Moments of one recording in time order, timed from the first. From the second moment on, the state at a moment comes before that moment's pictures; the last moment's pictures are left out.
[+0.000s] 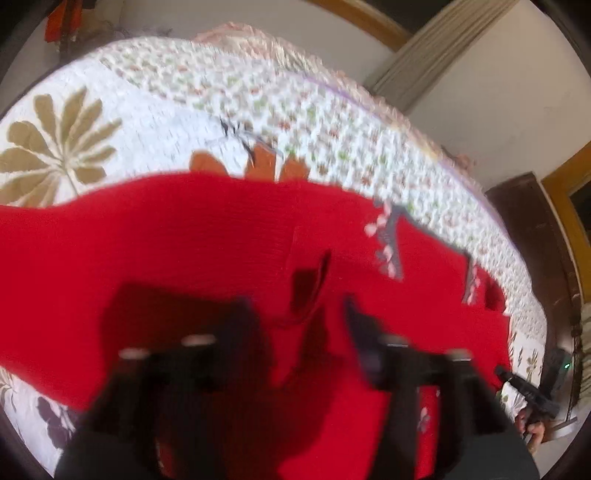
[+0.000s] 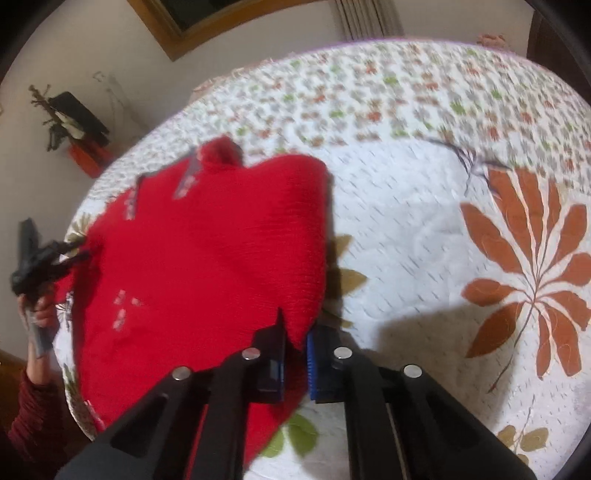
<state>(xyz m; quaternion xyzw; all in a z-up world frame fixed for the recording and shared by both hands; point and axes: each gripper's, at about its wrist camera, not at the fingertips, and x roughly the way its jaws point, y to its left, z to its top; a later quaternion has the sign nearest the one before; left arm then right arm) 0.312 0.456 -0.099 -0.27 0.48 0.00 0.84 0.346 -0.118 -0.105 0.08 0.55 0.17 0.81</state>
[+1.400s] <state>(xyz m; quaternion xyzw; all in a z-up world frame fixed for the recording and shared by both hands) 0.321 0.371 -0.133 -0.21 0.54 -0.07 0.81 0.360 -0.082 -0.102 0.06 0.53 0.14 0.84</state>
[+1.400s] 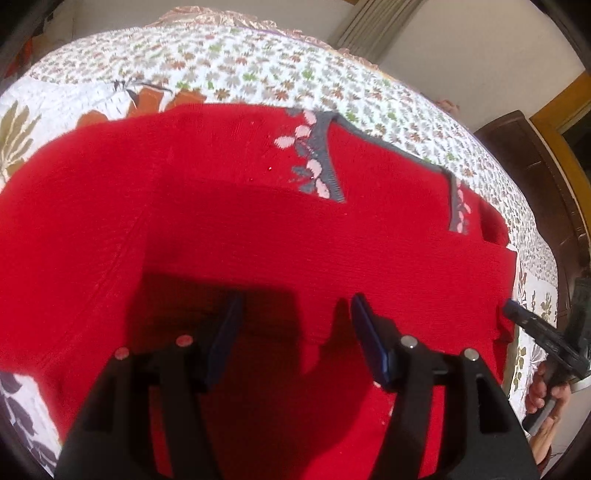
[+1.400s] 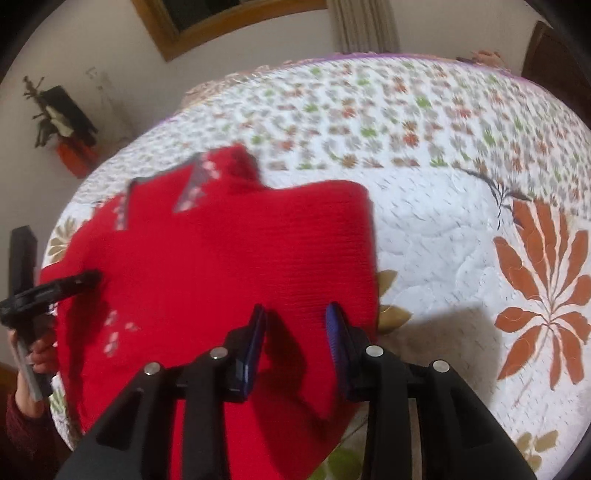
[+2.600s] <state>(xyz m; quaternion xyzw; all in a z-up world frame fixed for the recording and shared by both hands) 0.123 0.695 -0.115 -0.44 0.45 0.09 0.77 0.335 0.076 -0.088 -0.02 0.55 0.21 0.81</state>
